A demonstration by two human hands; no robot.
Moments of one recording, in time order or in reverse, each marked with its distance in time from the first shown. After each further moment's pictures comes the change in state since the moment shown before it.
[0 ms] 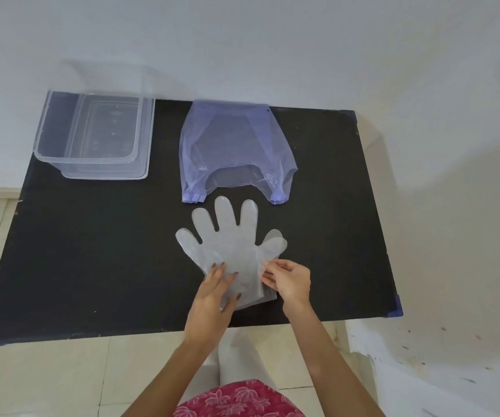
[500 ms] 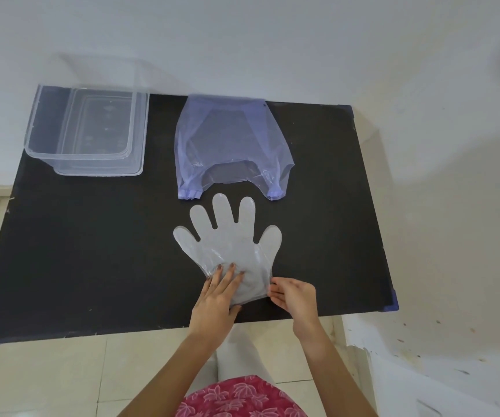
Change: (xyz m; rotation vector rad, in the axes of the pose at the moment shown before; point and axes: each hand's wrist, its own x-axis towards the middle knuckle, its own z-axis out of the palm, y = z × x) left_hand 0.001 0.001 0.011 0.300 -0.226 0.049; right_hand -0.006 0.030 -0.030 -0.045 0.008 0.059
